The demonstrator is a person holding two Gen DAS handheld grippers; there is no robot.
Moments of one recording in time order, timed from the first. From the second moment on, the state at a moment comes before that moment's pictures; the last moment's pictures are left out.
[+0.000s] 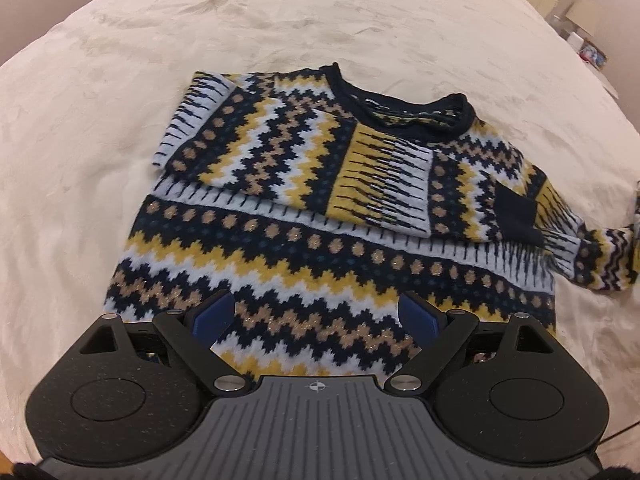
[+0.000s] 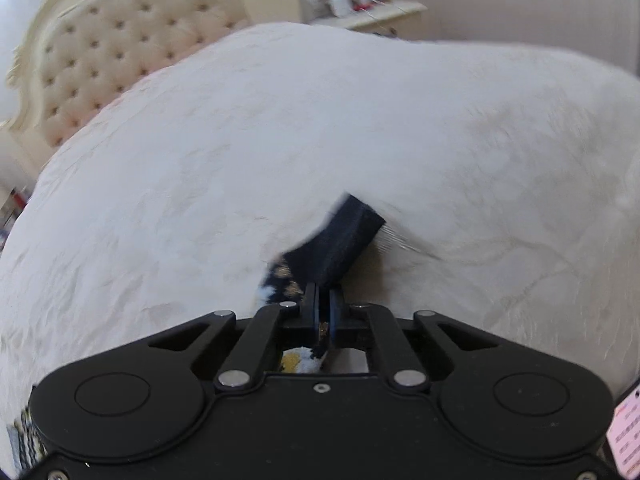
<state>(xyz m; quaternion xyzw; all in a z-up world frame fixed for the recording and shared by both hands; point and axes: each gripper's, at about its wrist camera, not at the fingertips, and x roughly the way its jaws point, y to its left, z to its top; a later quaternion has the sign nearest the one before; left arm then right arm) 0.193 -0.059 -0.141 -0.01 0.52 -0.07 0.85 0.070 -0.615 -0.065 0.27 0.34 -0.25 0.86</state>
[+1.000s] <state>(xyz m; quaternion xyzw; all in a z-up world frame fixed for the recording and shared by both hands) 0.218 0.028 -0.138 -0.03 0.52 -0.11 0.85 0.107 -0.291 -0.082 0.17 0.43 0.09 0.88</state>
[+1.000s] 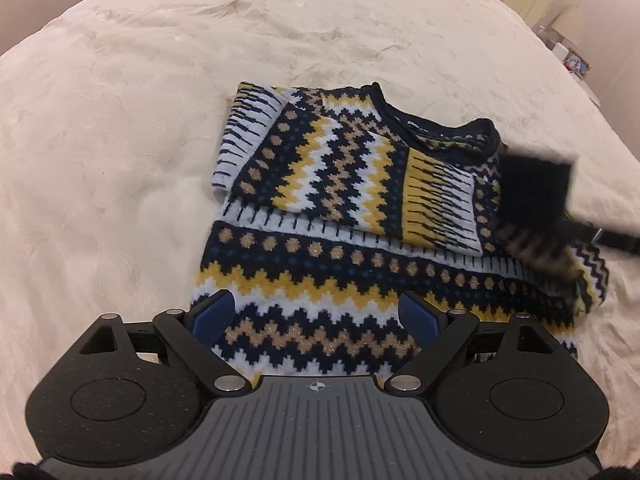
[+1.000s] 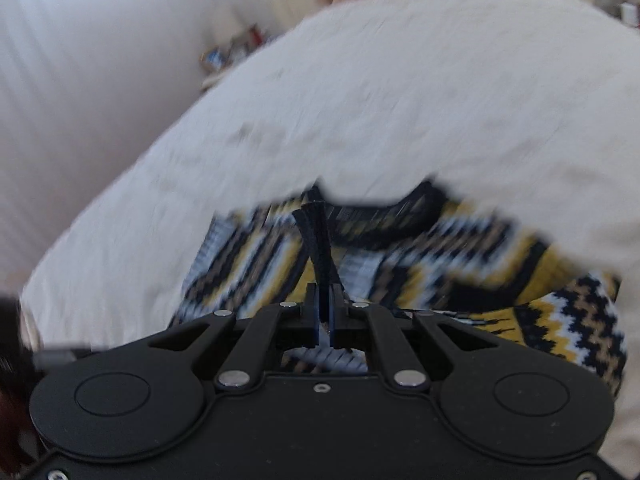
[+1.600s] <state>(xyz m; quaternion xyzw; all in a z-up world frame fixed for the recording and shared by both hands) 0.237 -0.037 -0.158 -0.01 0.53 -0.19 0.83 0.047 -0.254 -0.122 0.10 0.47 0.06 0.87</state>
